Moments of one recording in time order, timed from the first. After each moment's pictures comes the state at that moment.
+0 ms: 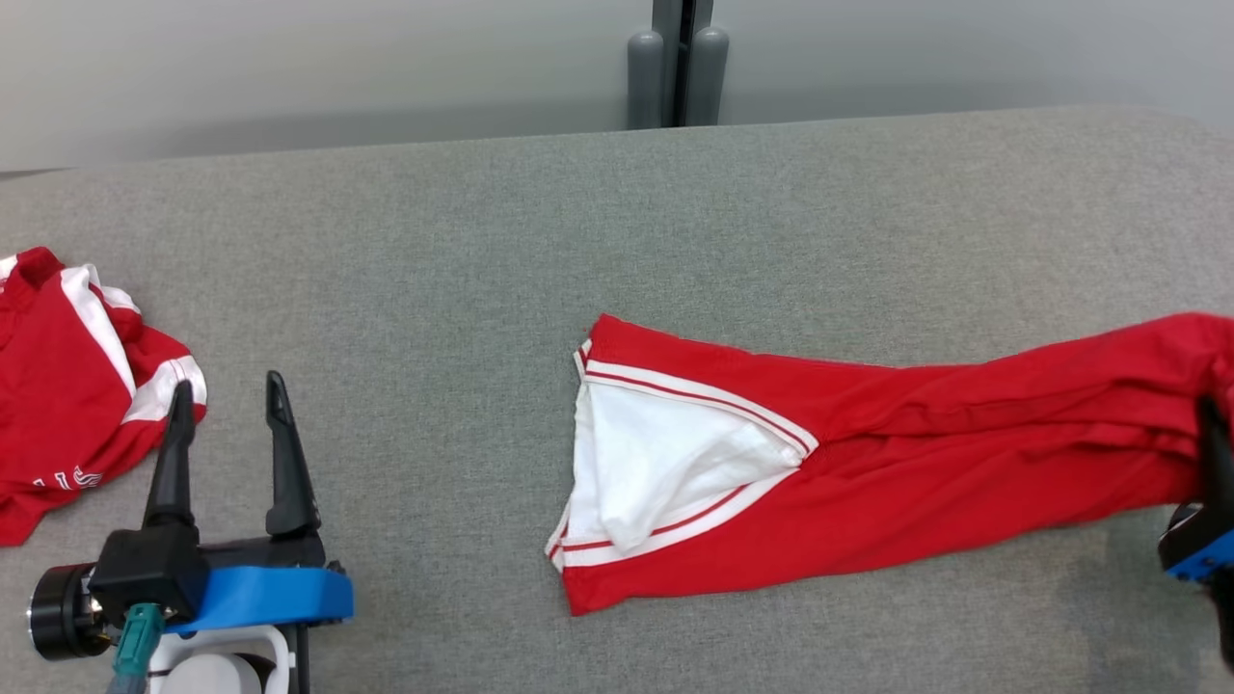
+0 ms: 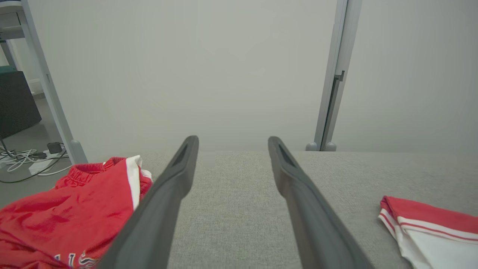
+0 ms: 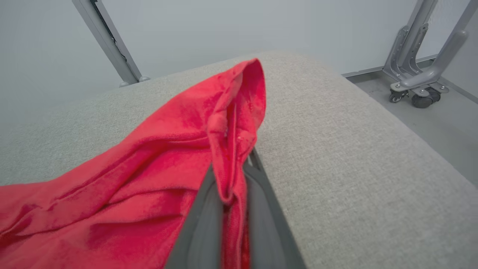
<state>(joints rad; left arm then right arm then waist) -0.09 0.07 0.05 0.10 -0.08 -0.02 -0.26 -0.27 -0.31 -0.21 0.54 0.42 0.13 -0.08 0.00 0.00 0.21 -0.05</state>
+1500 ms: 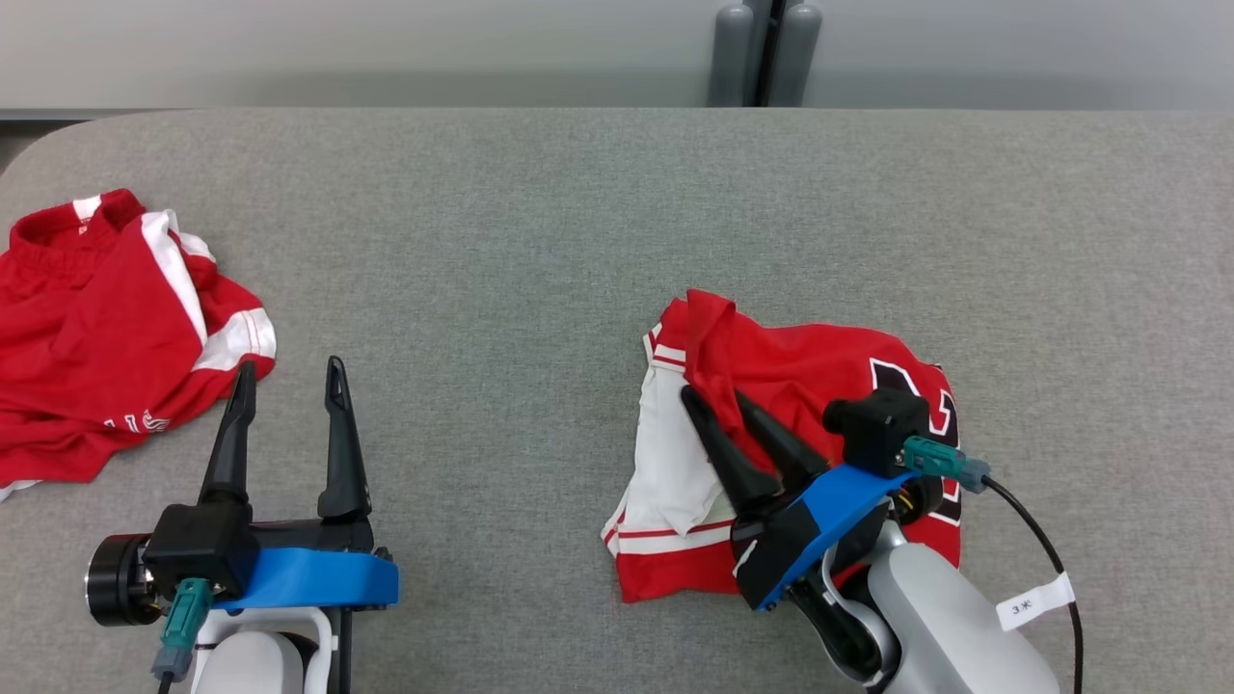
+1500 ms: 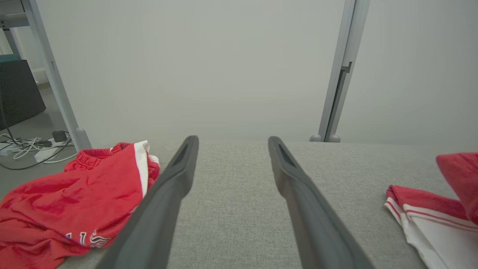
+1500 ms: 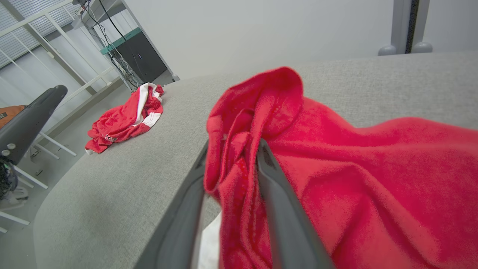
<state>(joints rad) -0.13 0.05 -0.01 0.14 -0.09 -0.04 -0.26 -0.41 -0.05 0.46 0.41 0.50 0.13 -0.08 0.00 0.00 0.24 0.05</state>
